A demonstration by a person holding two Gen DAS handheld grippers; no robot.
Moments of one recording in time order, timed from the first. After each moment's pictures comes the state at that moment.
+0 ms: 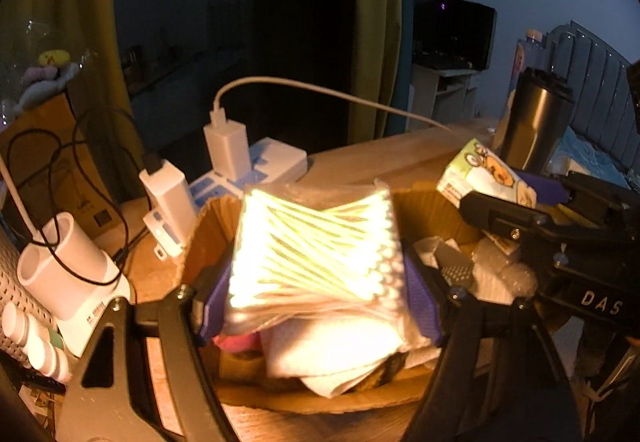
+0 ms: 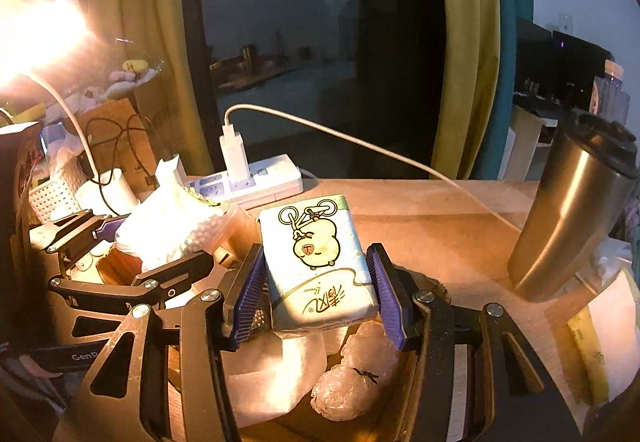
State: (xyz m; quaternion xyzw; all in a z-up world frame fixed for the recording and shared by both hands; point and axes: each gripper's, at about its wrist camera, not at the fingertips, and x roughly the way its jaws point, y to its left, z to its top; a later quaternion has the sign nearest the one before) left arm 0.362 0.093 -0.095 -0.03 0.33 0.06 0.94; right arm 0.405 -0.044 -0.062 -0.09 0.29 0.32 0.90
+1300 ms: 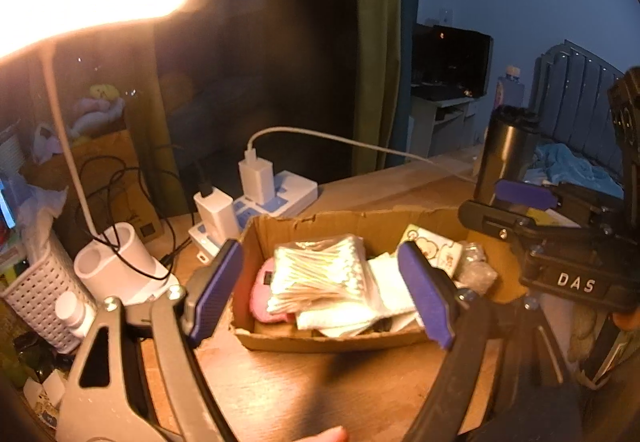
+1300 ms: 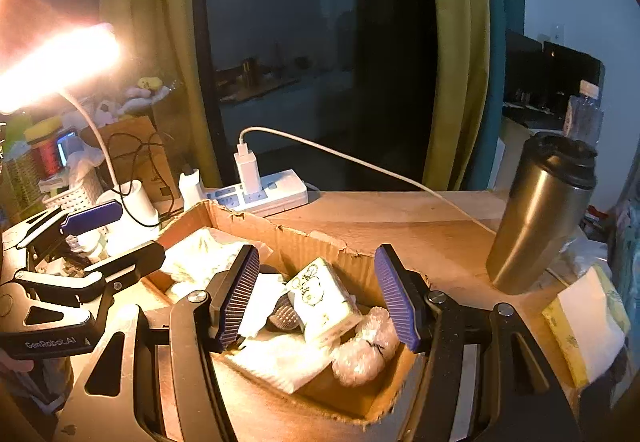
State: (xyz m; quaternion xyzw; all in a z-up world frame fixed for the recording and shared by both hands) left arm 0.289 0.089 -0.041 -0.03 0.27 0.07 0.96; right arm 0.368 -0.060 -0.033 -0.08 0.27 0.31 0.91
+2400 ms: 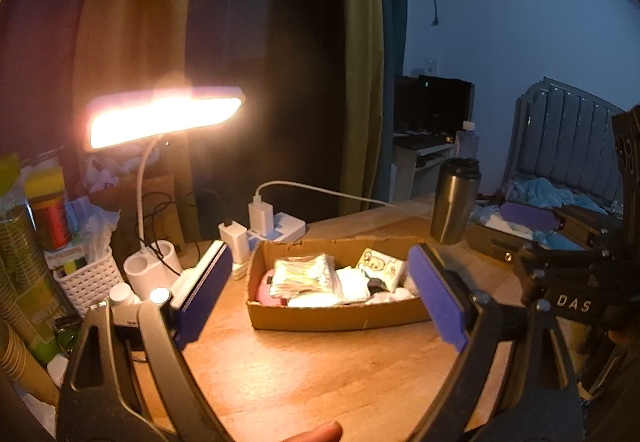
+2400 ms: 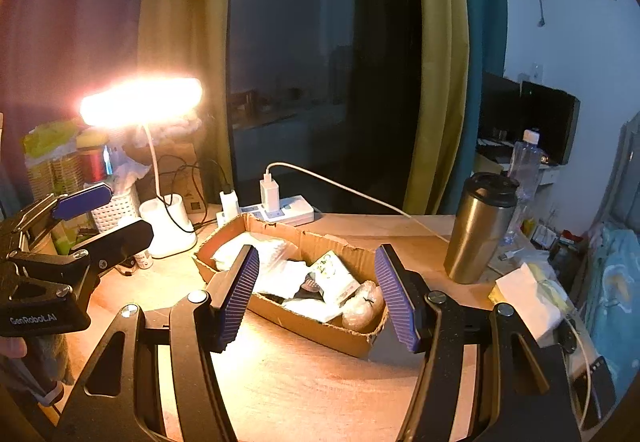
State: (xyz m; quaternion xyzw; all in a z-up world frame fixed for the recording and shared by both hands) left arm 0.174 0.063 0.020 -0.03 0.18 0.06 0.98; right arm 0.252 -0.097 0.024 -0.09 0.21 0.29 0.93
